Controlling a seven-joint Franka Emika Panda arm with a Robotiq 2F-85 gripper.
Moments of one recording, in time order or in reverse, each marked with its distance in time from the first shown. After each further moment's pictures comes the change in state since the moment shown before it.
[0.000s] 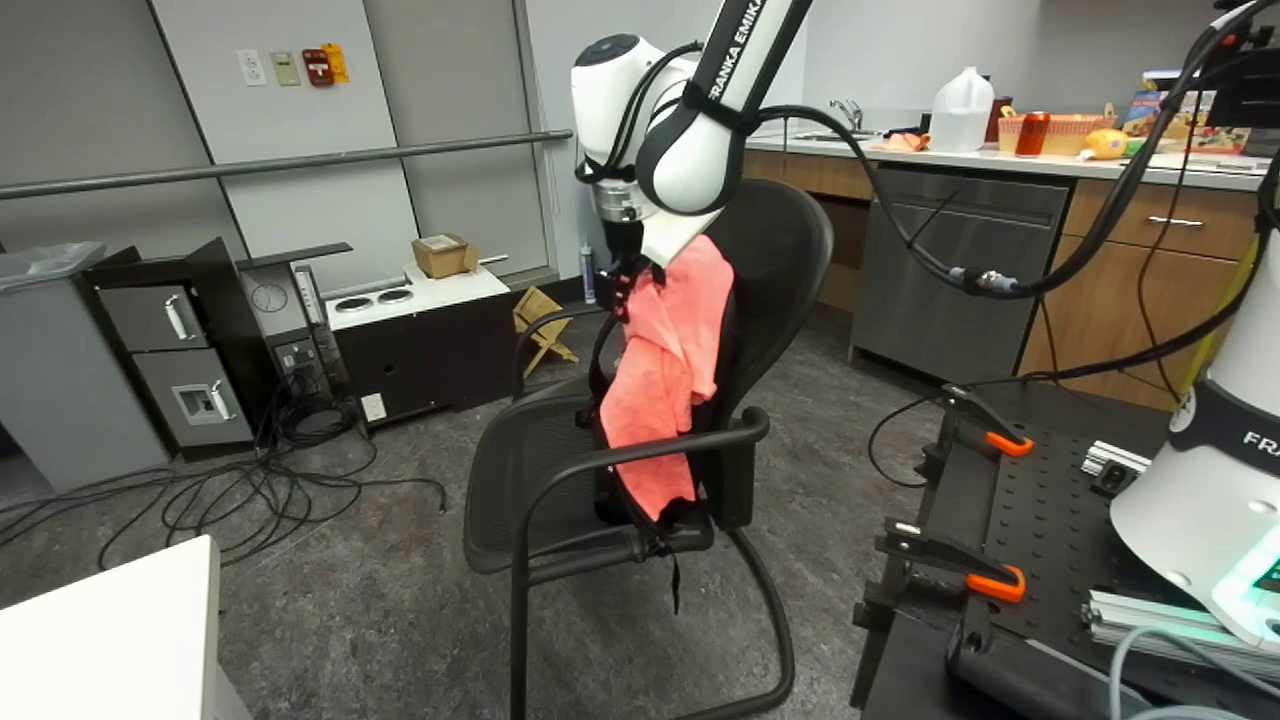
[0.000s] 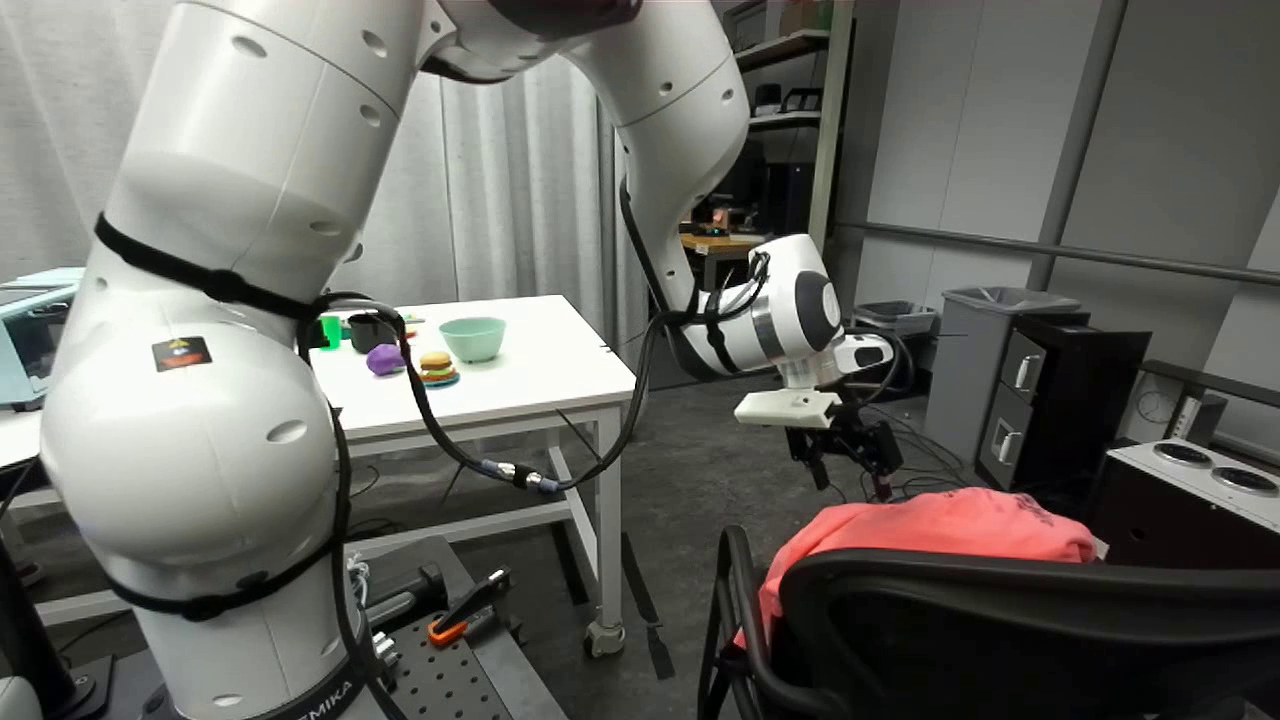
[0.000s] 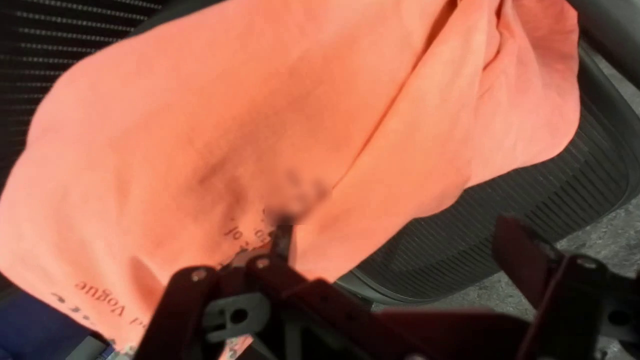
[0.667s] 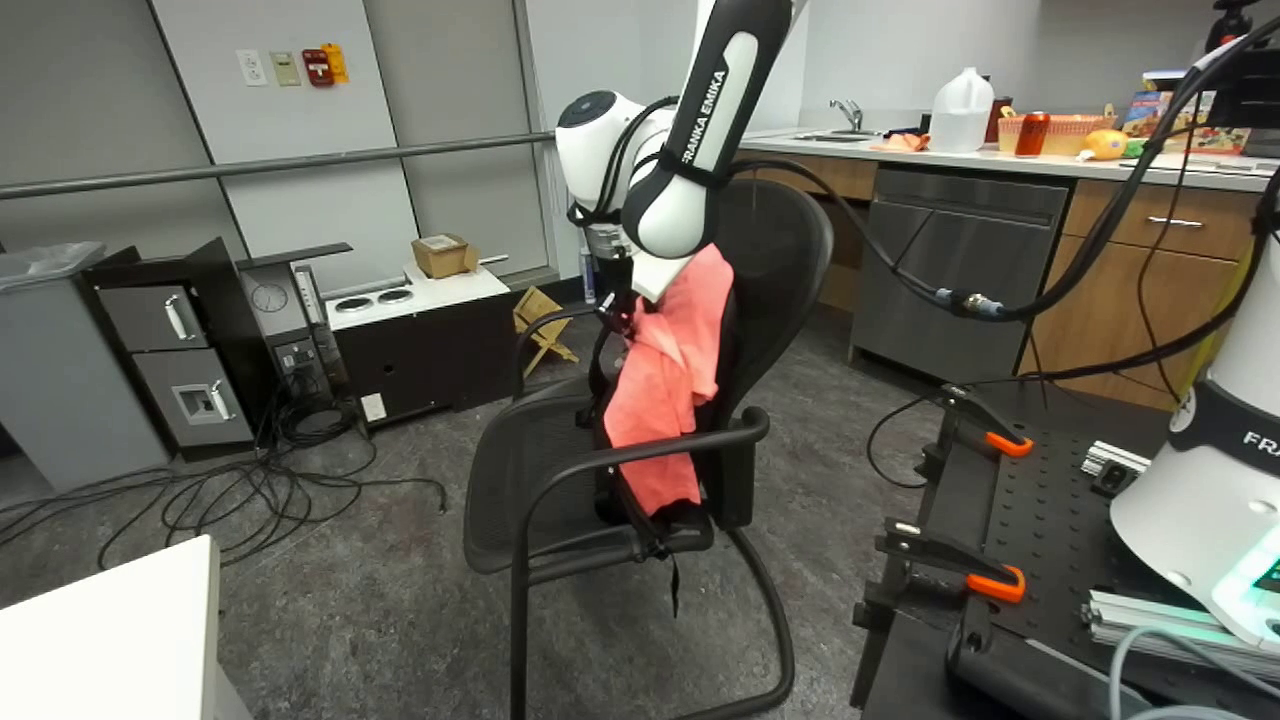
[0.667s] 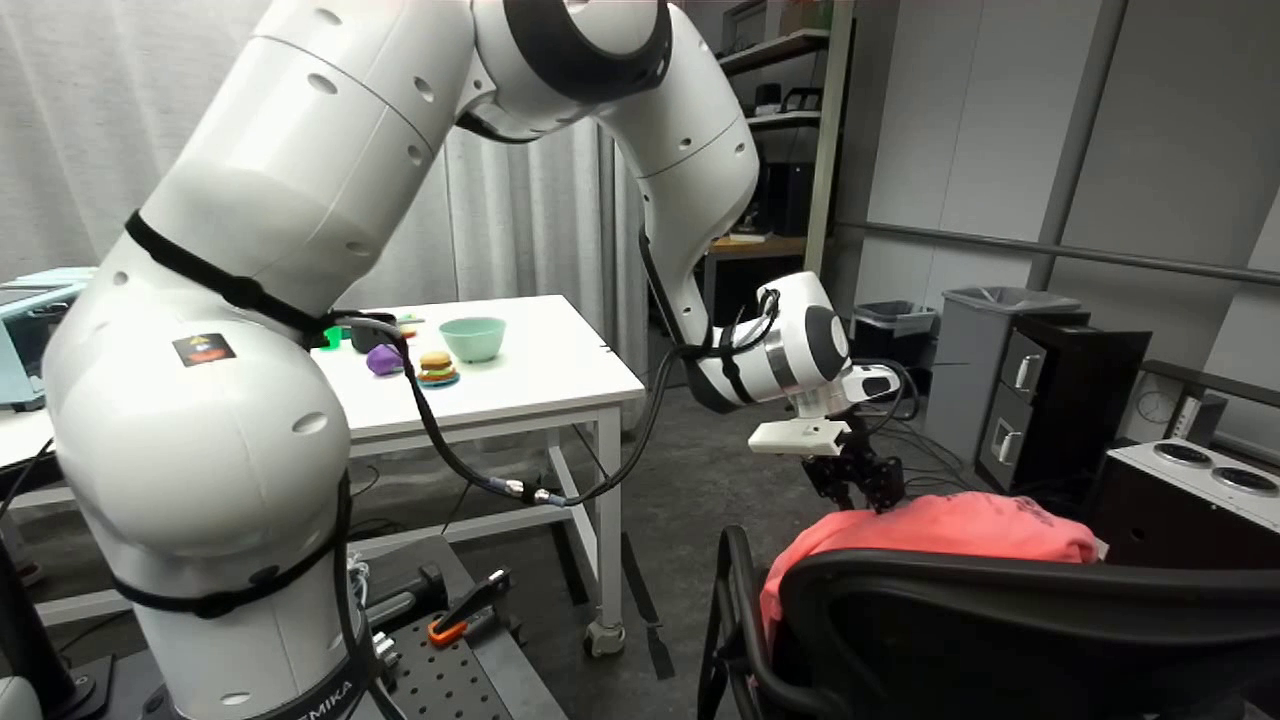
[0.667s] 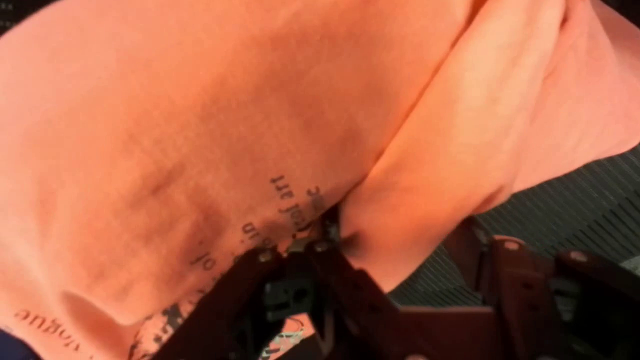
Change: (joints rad) arm 0.081 0.159 -0.094 0.119 0.007 0.000 0.035
